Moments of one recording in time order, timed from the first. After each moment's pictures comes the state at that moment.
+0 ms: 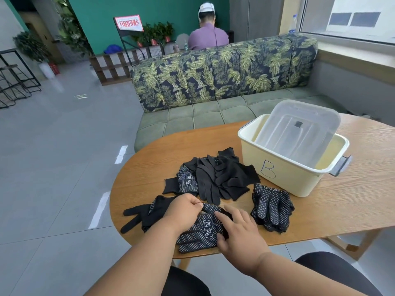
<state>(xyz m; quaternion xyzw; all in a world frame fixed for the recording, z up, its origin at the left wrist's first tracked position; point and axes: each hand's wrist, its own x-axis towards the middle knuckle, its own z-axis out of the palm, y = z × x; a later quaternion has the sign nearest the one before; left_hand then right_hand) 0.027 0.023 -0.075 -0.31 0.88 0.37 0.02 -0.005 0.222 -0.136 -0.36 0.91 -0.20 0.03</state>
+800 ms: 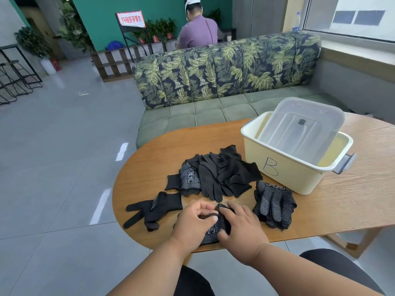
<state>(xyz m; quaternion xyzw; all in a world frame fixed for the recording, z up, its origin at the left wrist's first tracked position) 0.061 0.061 -0.095 -0.25 0.78 0.57 -0.07 -0.011 0.214 -0.123 -0.33 0.92 -0.19 0.11</state>
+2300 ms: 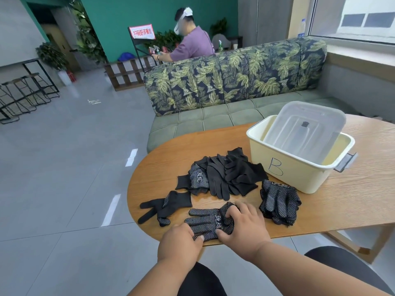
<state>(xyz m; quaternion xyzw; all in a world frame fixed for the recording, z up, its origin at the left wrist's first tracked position) 0.136 0.064 -0.071 -0.36 0.92 0.14 0.00 0.009 0.211 -0.116 -0.32 0.93 -0.17 0.04</state>
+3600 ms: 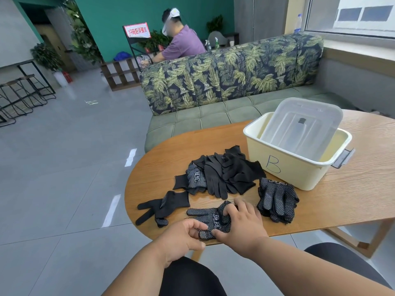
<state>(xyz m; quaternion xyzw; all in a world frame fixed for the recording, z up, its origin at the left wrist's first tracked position) 0.126 0.031 -0.072 -0.28 0.79 0.53 0.14 0.006 0.209 -0.109 -0.30 0.93 -0.17 0.10</state>
